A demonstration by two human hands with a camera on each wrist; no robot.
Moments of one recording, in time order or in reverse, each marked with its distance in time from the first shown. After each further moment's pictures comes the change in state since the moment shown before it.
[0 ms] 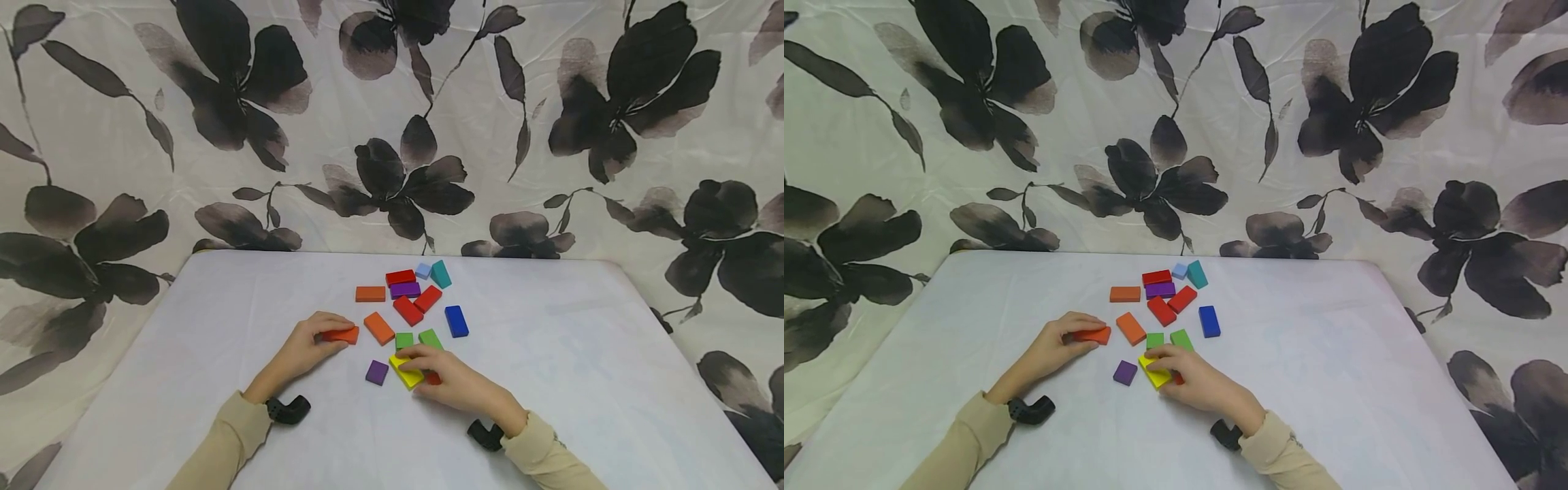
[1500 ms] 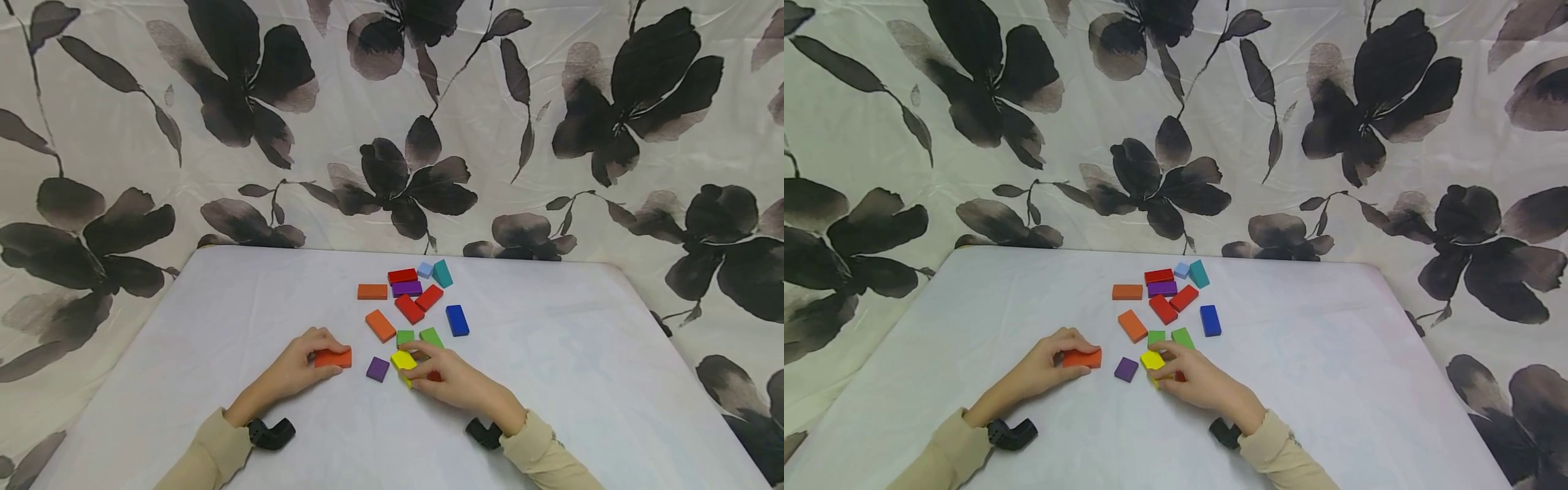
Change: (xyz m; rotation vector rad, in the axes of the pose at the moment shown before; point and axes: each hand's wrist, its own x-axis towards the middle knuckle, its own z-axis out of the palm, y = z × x) left_hand -0.037 0.016 -0.006 -0.029 -0.077 0.050; right_hand 0.001 0.002 0.001 0.010 0.013 0.002
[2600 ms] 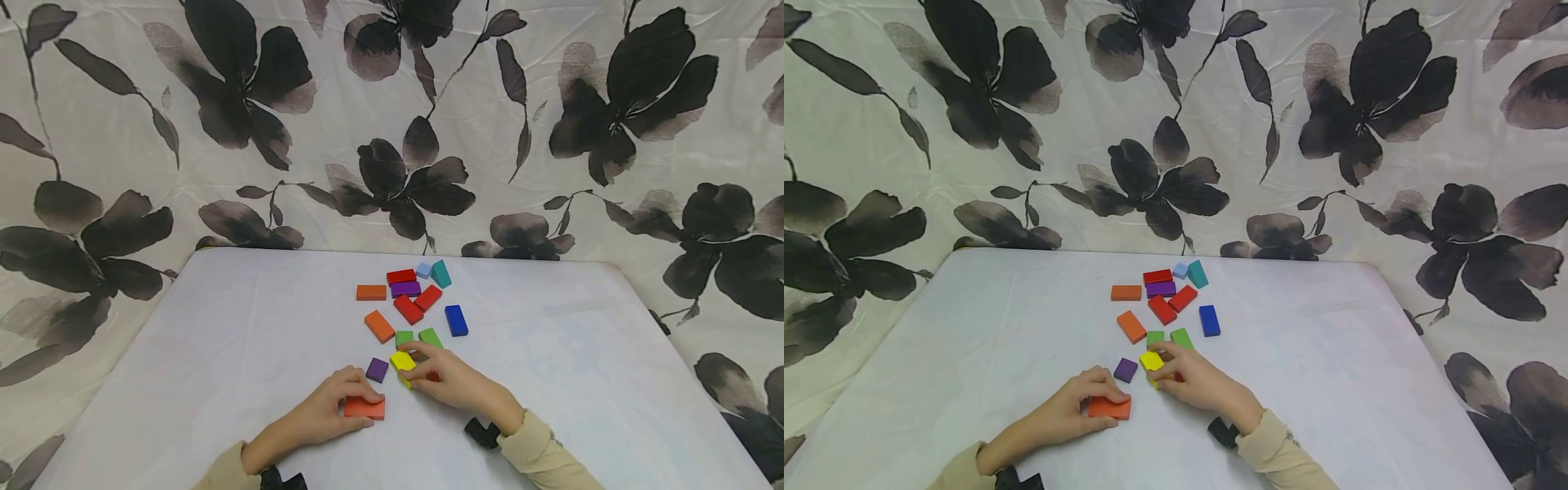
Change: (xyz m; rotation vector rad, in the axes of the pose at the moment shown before) left_hand -0.021 0.045 0.054 -0.072 -0.162 0.129; right_hand 0.001 -0.001 0.000 -0.042 0.003 -0.005
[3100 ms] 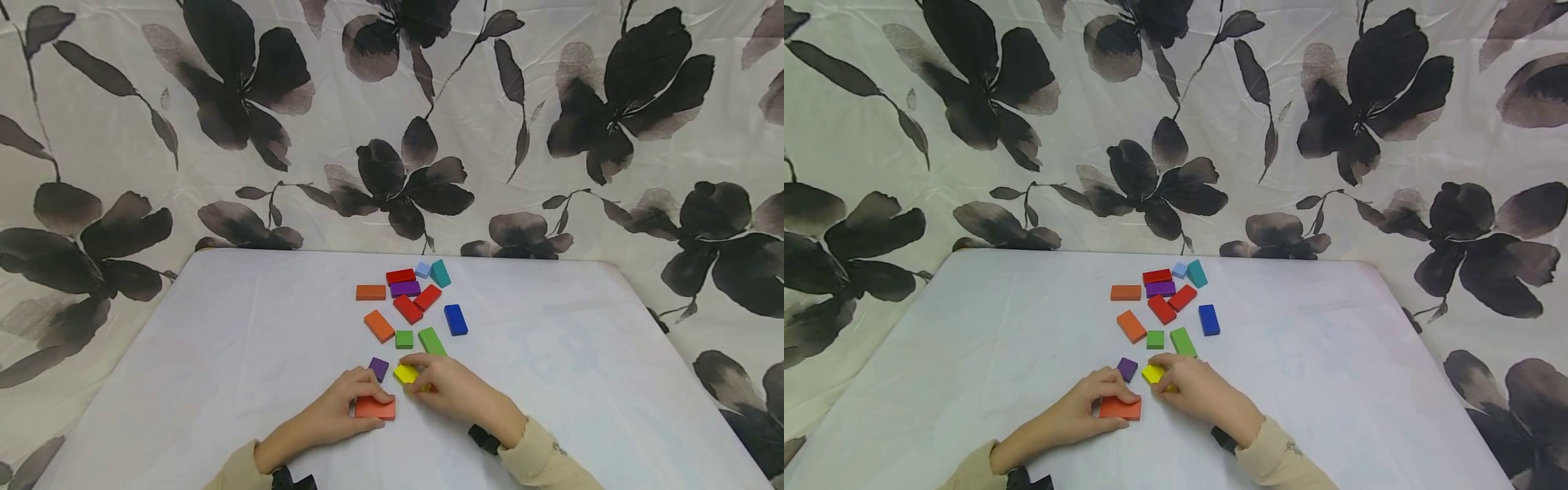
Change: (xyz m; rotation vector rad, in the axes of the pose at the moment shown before) left_hand 0.010 0.007 0.010 -0.003 -0.010 0.009; right_hand -0.008 -0.019 0.004 -0.220 0.008 0.009
